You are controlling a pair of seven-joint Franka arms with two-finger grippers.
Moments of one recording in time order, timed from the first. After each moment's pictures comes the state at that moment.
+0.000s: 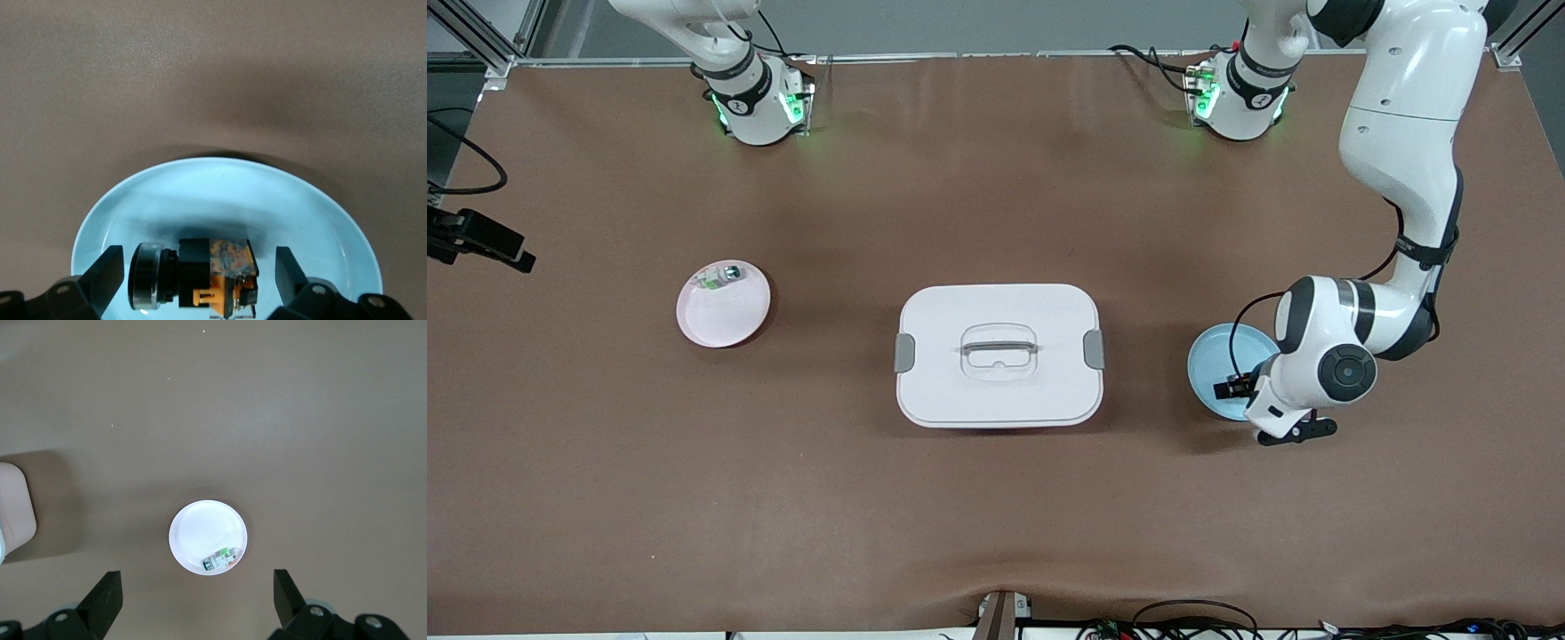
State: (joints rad) left arm -0.12 0.68 -0.03 -1.70 0.06 2.20 -0.34; right arm -0.01 0.07 -0.08 -1.46 0.02 1.54 0.05
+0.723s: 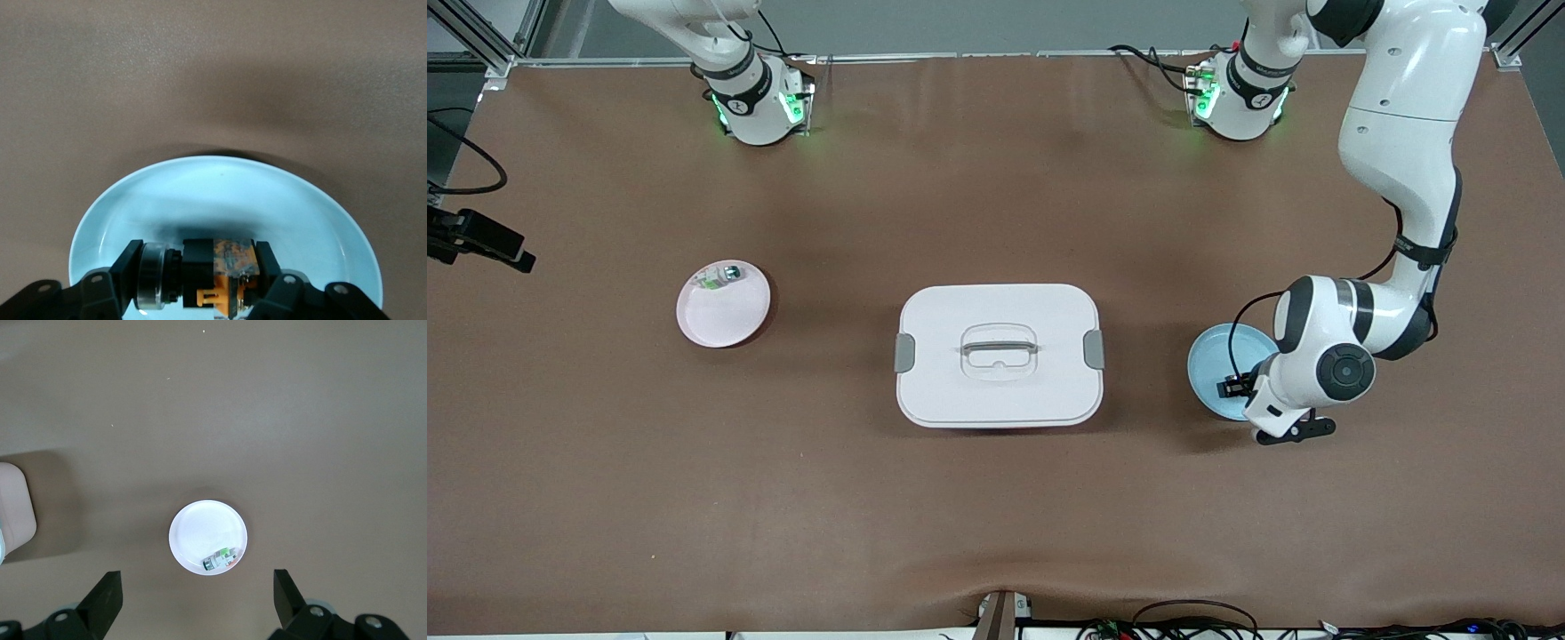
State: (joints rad) left arm -0.12 0.68 -0.03 -1.70 0.06 2.20 -0.34; right arm -0.01 0.07 -0.08 -1.46 0.02 1.54 0.05
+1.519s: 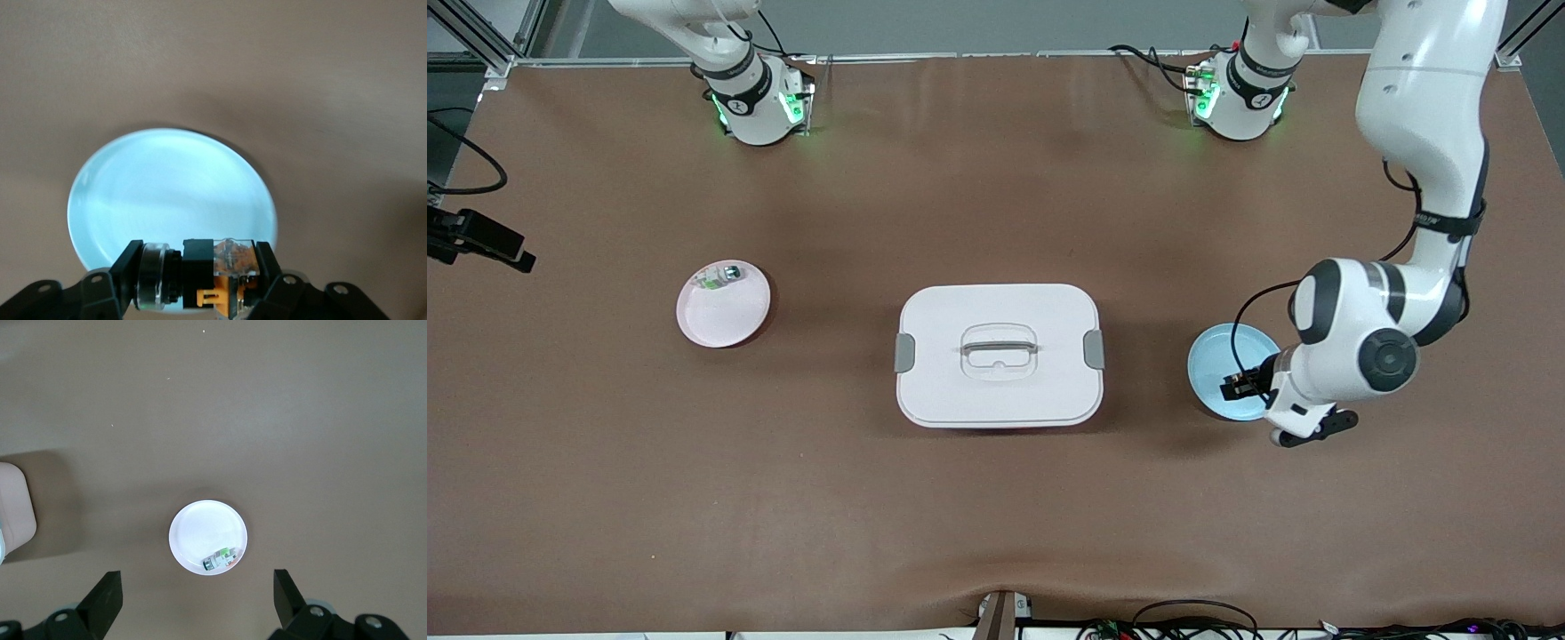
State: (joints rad) left arm -0.12 0.54 -0.03 -1.67 -0.14 2.08 -0.41; right arm -0.01 0.07 -0.08 -1.46 0.02 1.54 0.05
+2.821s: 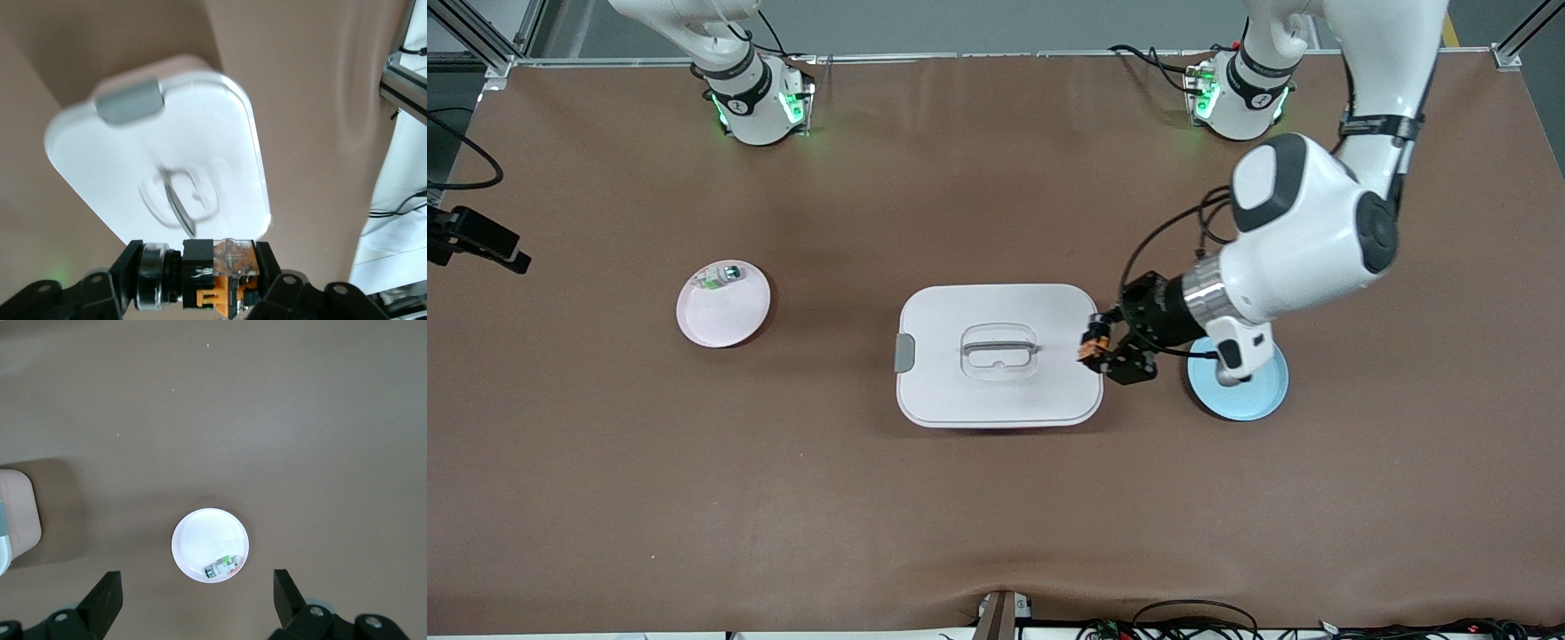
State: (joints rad) left arm -0.29 0.38 -0.20 -1.55 -0.54 2.19 -1.51; right arm -0.01 0.07 -0.07 -1.44 0.02 1.55 0.05
